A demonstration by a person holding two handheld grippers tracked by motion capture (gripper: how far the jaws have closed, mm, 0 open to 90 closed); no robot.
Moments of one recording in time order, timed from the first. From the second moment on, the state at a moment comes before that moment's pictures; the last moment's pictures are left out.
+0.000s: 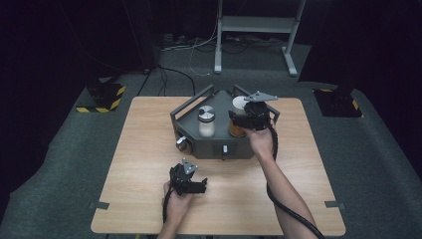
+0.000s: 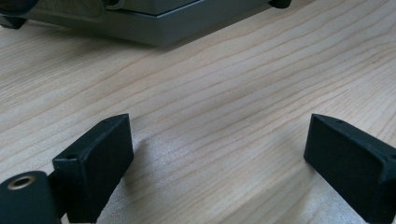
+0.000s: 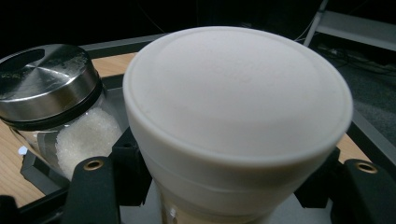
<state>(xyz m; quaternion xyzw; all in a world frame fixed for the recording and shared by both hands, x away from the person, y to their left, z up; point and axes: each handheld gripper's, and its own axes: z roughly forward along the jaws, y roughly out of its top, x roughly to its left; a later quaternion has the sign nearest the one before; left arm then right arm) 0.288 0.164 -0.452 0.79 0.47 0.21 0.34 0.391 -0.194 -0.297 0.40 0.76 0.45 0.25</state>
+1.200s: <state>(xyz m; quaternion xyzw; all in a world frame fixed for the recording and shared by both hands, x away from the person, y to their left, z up) 0.288 0.164 -0.452 0.79 0.47 0.21 0.34 0.386 -0.193 -0.298 0.39 0.77 0.44 0.26</state>
